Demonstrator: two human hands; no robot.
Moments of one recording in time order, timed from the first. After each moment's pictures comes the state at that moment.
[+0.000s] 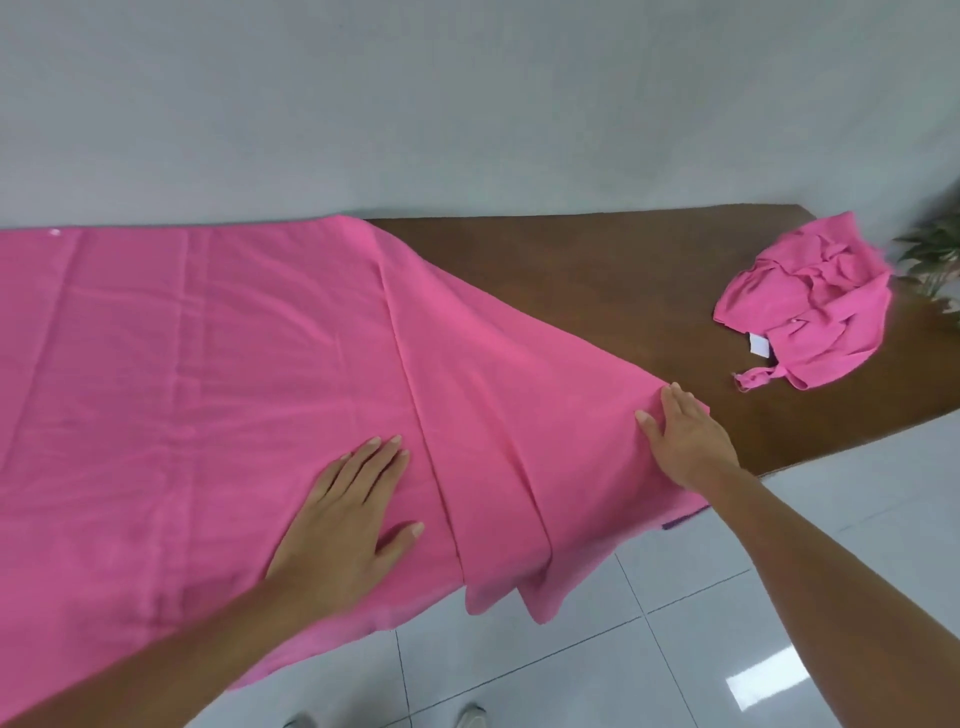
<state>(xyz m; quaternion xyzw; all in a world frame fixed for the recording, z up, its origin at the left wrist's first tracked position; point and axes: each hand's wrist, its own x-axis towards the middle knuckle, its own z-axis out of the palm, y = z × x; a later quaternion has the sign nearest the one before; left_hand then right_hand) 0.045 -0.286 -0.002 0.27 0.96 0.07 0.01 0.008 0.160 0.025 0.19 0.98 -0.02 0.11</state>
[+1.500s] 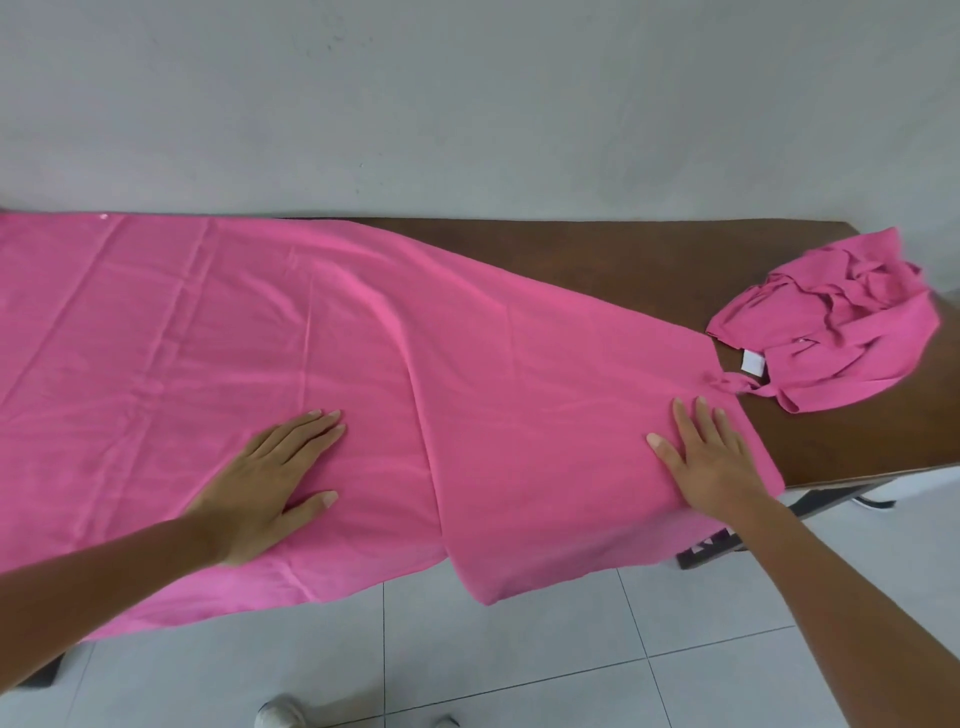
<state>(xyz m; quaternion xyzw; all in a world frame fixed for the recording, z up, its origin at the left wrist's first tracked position) 0.049 -0.284 0.004 0.25 0.96 0.08 0.00 0.027 0.268 0.014 0.11 0.99 -0.02 0.13</state>
